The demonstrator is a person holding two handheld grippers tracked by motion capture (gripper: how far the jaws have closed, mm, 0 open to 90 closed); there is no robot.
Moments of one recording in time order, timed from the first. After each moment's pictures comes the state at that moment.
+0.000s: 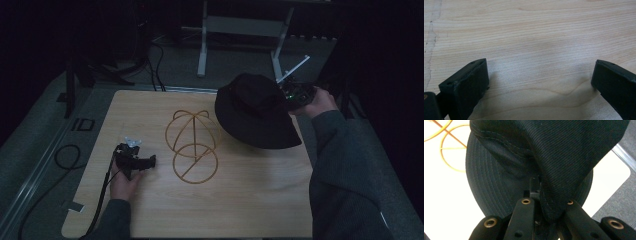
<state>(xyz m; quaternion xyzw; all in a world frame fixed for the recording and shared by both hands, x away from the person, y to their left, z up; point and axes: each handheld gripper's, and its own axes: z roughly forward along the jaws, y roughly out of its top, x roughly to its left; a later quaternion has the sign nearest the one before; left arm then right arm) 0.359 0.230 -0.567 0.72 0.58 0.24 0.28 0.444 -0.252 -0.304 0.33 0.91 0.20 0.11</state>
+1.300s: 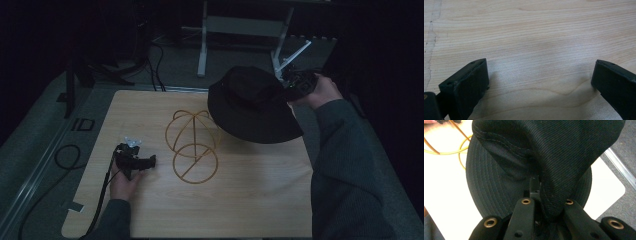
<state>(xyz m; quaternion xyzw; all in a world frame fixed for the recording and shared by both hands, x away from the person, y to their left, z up) 0.359 0.230 -0.567 0.72 0.58 0.24 0.28 0.440 -0.238 -0.266 0.28 0.93 0.22 0.11</state>
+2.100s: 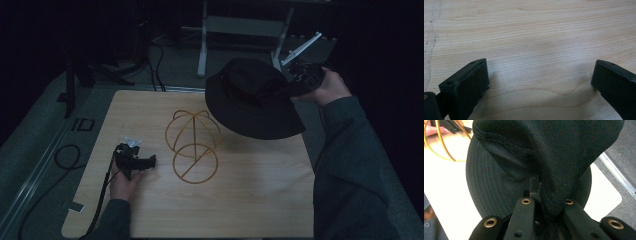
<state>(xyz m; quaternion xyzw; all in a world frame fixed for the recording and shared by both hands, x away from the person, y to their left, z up) 0.359 0.230 -0.567 0.72 0.58 0.24 0.28 0.431 -0.244 -0.244 0.26 0.92 0.25 0.12</state>
